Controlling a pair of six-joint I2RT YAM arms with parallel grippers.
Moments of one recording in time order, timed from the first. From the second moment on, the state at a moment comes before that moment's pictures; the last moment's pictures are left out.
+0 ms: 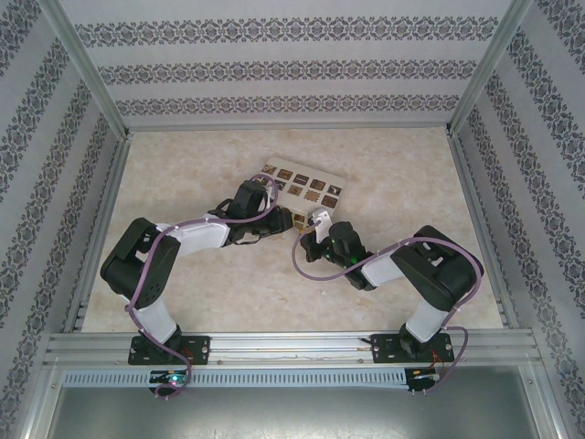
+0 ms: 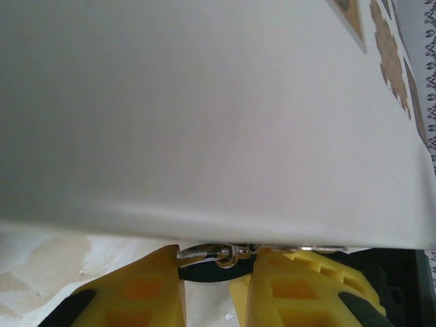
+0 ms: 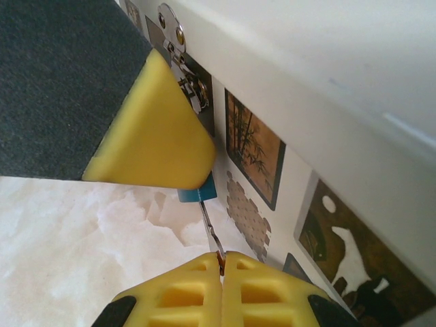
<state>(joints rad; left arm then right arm) -0.53 1.72 0.93 0.05 0.40 -0.78 0.67 1.71 0.44 0.85 -0.11 0.21</state>
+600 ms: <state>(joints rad) -0.53 1.71 0.93 0.06 0.38 -0.79 0.67 1.76 0.50 0.89 -0.13 0.22</state>
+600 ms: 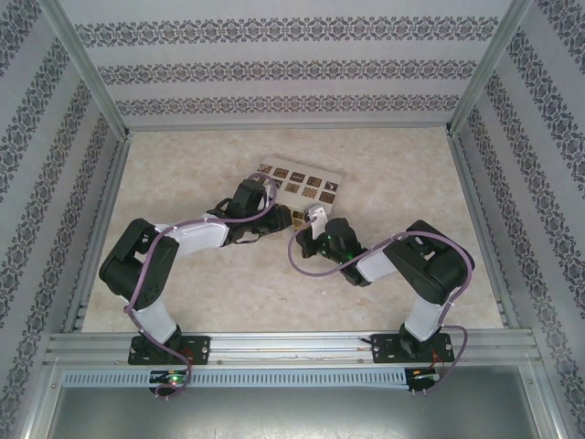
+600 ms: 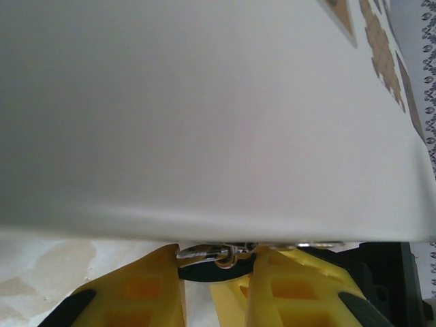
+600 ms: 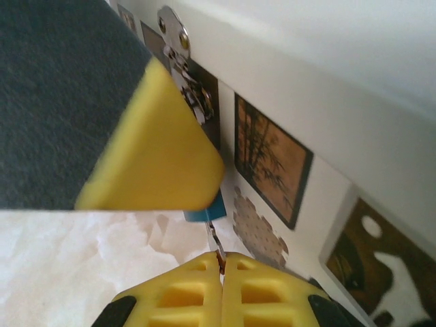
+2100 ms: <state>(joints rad) -0.52 1.84 0.89 0.21 0.36 -0.81 0.66 1.91 0.55 0.91 -0.13 0.27</state>
